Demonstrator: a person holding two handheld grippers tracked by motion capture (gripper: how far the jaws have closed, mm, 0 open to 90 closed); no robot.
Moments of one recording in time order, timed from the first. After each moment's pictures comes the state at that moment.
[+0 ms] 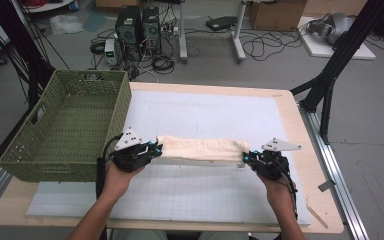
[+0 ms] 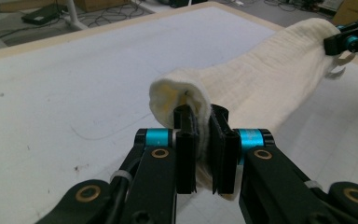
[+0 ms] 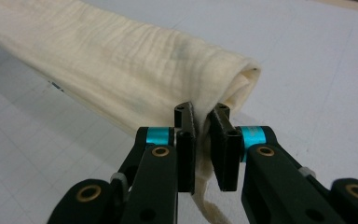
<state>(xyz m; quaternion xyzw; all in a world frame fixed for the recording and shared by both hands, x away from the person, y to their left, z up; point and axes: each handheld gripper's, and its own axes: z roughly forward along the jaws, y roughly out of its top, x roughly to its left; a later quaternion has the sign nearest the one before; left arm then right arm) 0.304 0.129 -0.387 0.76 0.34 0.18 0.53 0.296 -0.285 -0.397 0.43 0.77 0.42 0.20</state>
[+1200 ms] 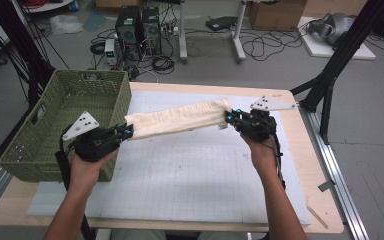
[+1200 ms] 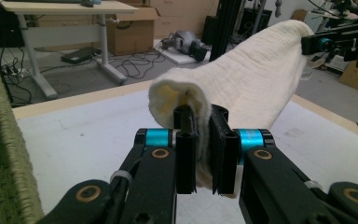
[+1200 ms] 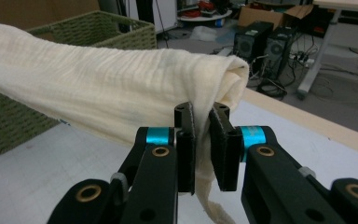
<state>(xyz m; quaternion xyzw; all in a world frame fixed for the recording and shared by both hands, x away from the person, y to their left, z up) 0.292 0.200 -0.329 0.69 0.37 0.22 0.59 0.353 -0.231 -0.310 0.35 0.75 0.53 0.21</state>
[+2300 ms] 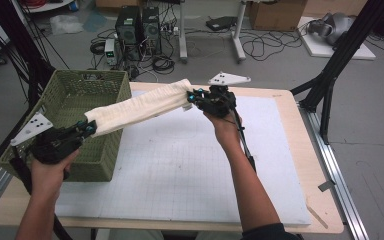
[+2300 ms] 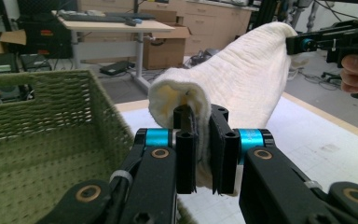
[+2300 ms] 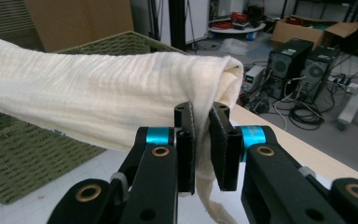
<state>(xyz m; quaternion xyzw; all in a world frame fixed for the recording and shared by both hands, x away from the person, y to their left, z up) 0.273 0.277 -0.322 0.65 0.41 0.27 0.59 0.409 -0.138 -0.290 0.29 0.76 0.55 0.18</state>
